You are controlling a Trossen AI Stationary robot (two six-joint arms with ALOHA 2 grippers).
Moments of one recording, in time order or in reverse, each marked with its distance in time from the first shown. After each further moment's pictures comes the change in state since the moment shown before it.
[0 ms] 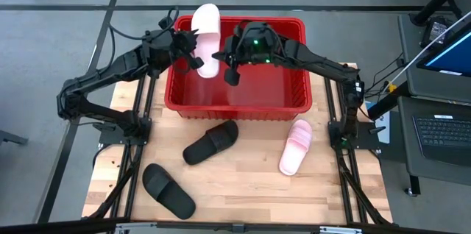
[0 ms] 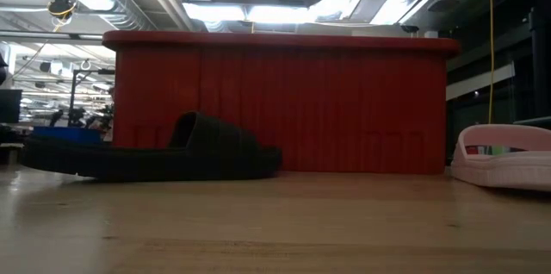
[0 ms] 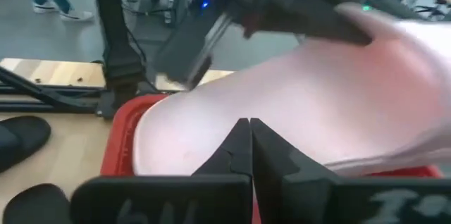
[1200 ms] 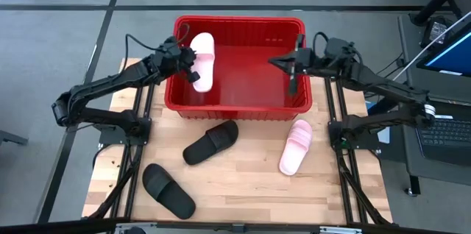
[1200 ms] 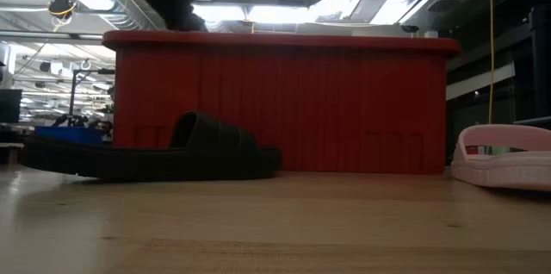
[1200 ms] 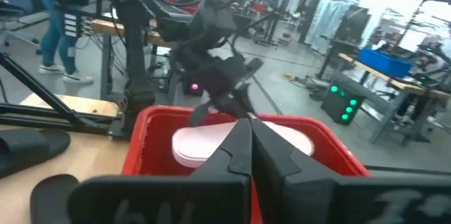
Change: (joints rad) left arm 0.185 -0.070 -0.427 0.109 0.226 -0.119; right arm -0.103 -0.817 -0.993 0.502 -0.127 -0.054
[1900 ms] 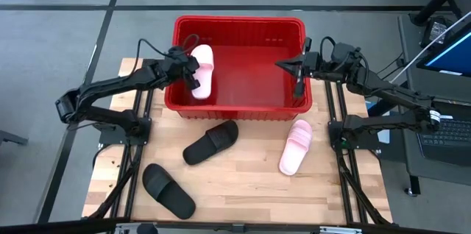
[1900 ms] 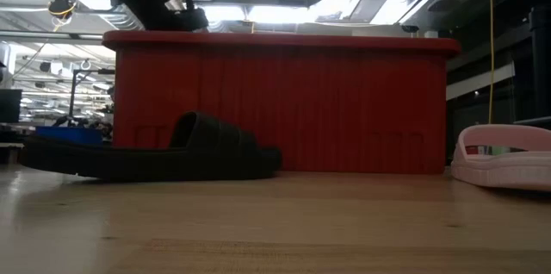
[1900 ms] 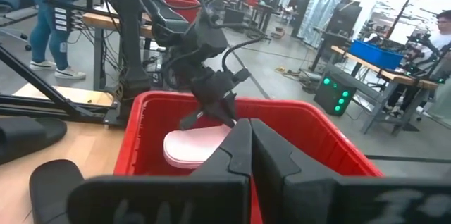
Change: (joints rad) left arm 0.007 0.065 -0.114 0.034 -0.002 0.010; right arm -0.038 -0.099 -0.110 -0.002 0.003 0.005
